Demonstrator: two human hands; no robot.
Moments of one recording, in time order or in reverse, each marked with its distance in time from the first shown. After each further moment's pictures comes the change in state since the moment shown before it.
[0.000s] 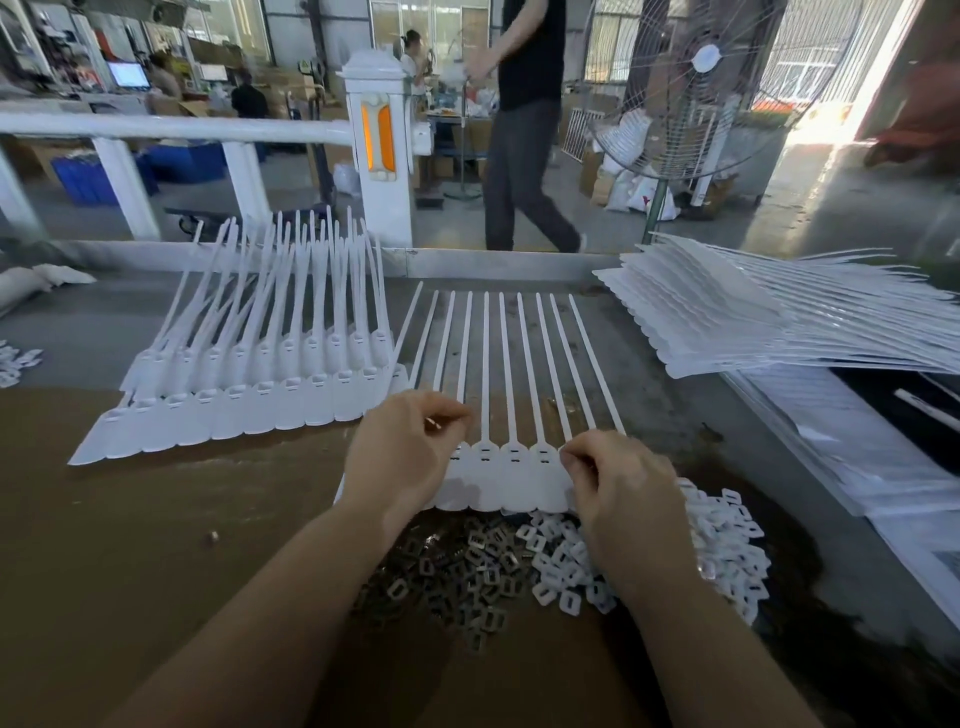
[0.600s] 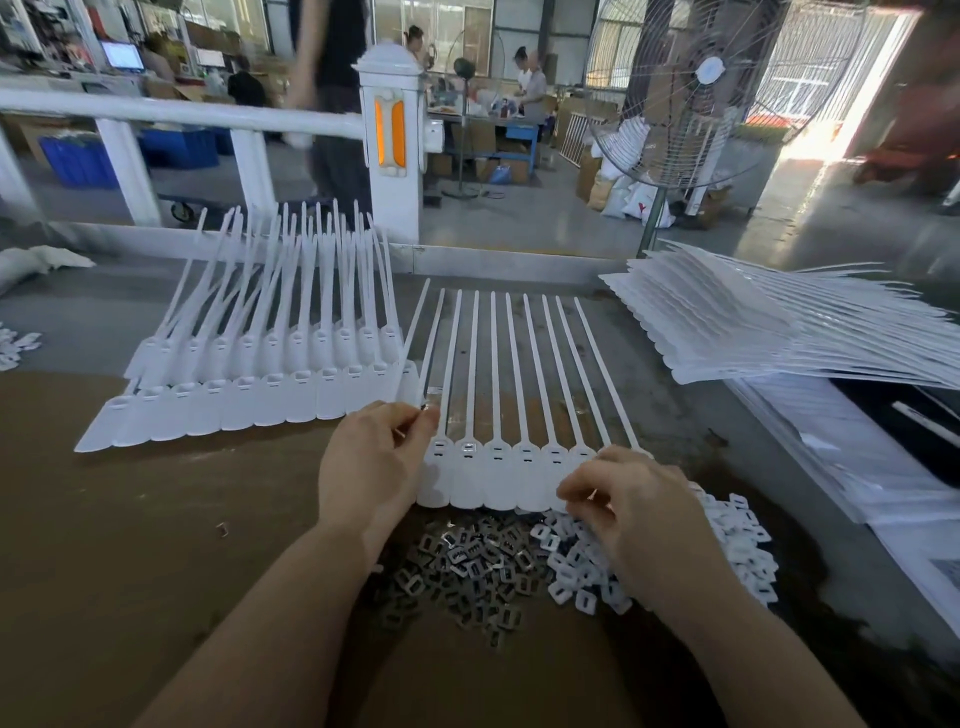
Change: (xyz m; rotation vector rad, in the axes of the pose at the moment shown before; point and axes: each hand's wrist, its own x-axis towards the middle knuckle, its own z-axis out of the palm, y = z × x) left_hand -0.006 -0.031 -0.008 -0.005 0.167 -0.099; right_hand 0.001 -0.008 -0.022 -0.103 -0.346 -0.078
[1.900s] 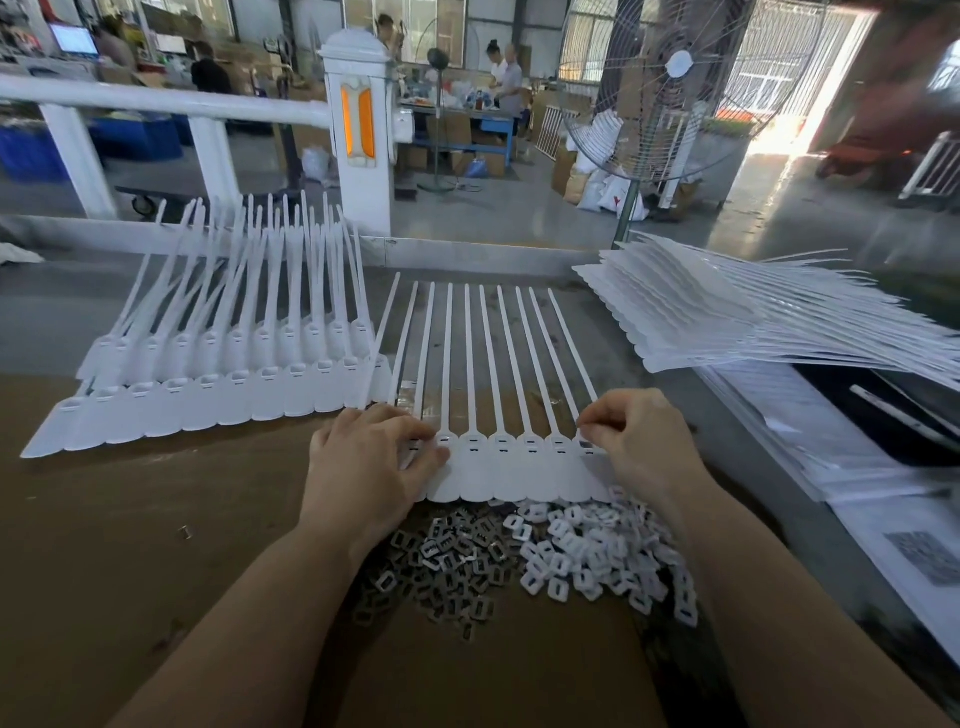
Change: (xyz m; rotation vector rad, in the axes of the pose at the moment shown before) left_hand -0.004 -0.010 0.011 0.355 -0.149 0.264; right_hand 0.044 0.038 -0.009 0.264 0.057 0.381
